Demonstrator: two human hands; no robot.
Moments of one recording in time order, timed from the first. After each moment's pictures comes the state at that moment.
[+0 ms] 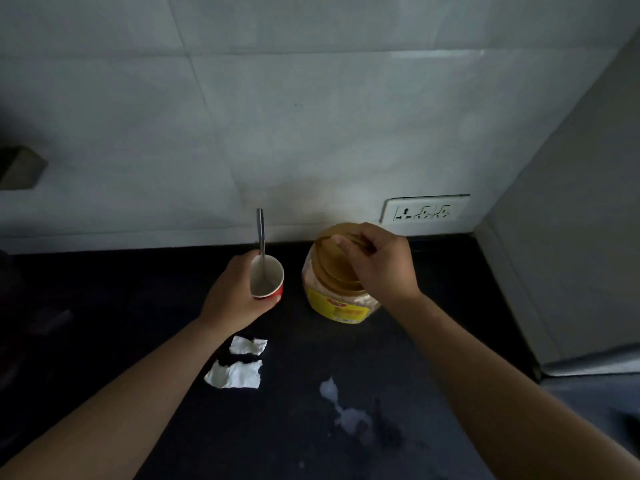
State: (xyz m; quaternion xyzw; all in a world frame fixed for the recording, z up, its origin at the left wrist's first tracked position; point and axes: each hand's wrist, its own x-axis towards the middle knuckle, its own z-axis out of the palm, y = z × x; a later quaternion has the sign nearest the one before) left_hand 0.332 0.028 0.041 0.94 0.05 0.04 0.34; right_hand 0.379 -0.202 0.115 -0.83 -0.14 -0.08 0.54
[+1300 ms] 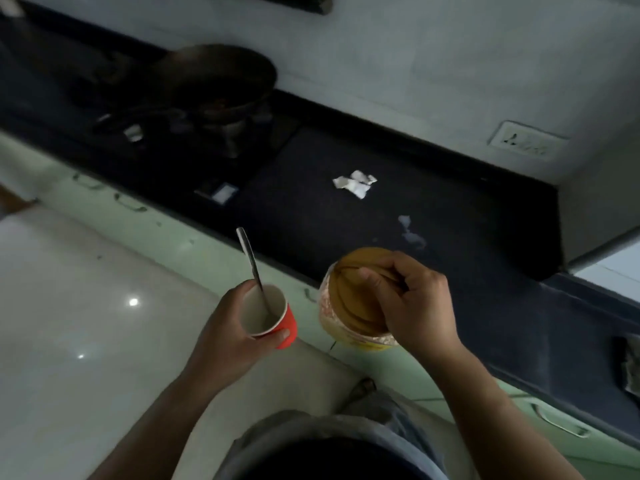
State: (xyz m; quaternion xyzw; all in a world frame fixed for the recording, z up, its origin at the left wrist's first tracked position) left_hand -0.226 -0.094 0.083 0.81 0.28 0.13 0.50; right_hand -0.063 -0.261 0.147 -0.80 -0.37 0.03 0.48
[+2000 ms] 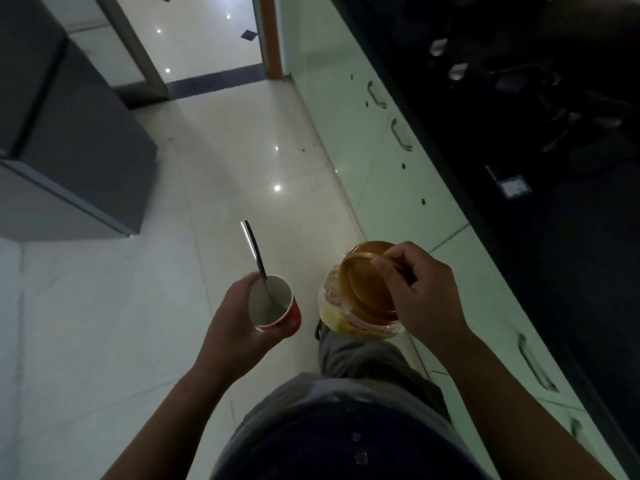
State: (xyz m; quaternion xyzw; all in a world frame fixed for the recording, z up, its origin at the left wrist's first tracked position) left_hand -0.526 -0.007 0.030 0.67 0.60 0.21 0.38; right_hand -0.279 -0.007 0.079 -0.66 -0.60 0.28 0.35
